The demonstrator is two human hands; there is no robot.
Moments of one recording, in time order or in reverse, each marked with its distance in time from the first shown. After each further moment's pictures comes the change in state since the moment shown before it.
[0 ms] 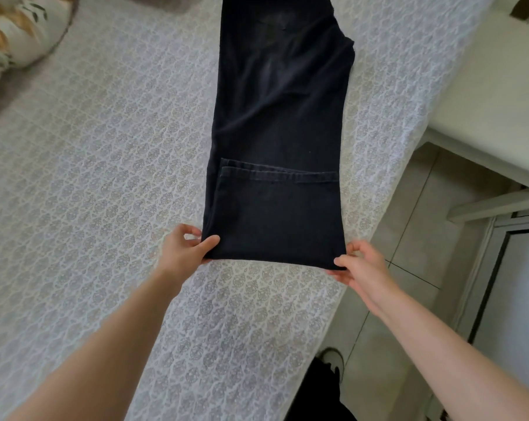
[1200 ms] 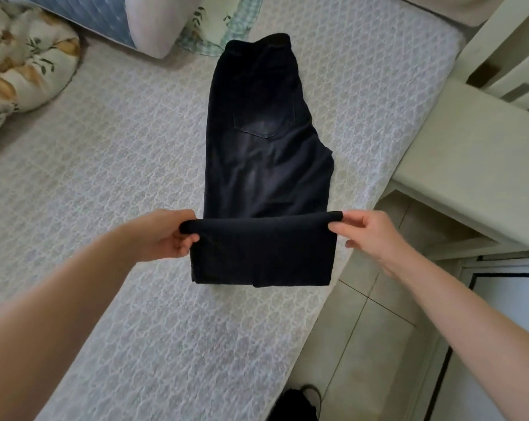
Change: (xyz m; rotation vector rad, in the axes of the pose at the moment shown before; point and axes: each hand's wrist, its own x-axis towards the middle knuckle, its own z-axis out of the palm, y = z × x) left_hand 0.001 0.163 -0.001 -0.063 -0.328 -0.299; right_hand 0.021 -0.159 -0.073 -0.334 -0.195 -0.410
